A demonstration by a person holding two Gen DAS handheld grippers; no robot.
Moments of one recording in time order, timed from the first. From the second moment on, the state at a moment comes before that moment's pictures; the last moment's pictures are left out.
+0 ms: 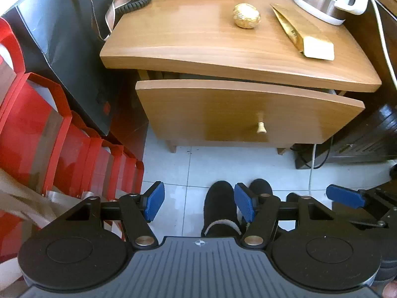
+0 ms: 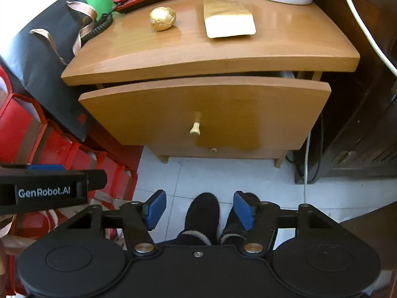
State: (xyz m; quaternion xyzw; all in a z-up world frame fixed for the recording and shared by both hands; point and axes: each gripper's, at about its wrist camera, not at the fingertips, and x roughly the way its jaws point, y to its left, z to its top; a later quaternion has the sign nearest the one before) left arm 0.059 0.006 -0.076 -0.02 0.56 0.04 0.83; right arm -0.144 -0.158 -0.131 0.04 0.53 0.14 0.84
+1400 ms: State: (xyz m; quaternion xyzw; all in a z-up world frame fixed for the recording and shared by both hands) left arm 0.010 -0.018 -0.054 0.00 0.54 0.02 0.84; right arm -0.192 -0.160 -0.121 0.04 0.50 0.11 0.85
